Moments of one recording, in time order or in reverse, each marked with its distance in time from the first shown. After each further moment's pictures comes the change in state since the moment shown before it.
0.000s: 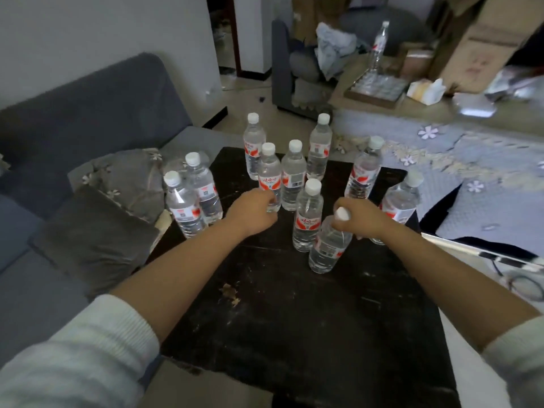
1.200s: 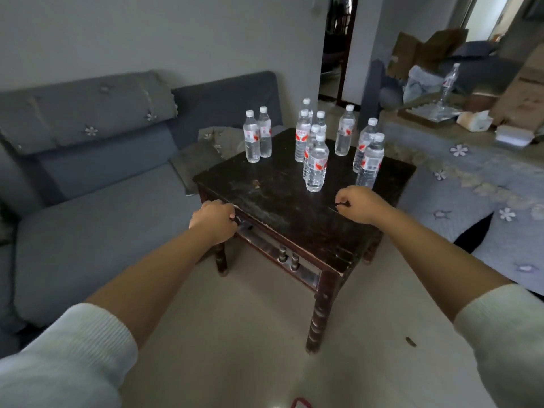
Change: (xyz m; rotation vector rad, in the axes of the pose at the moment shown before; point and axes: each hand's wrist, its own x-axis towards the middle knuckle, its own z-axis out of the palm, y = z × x) left_hand -0.433 0.243 0.111 0.154 0.170 -0.680; right_hand -0.338 0.135 -0.001 -0.315 0.001 -0.541
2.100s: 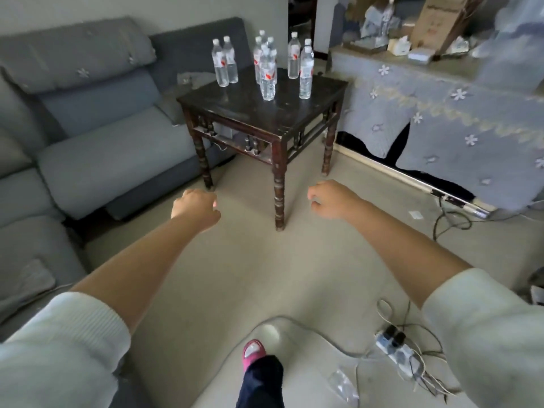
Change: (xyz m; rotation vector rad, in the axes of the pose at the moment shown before) left_hand -0.507 0.076 0.077 0.117 -0.084 -0.020; right_hand -0.535 -0.042 0.082 -0.053 -0.065 -0.012
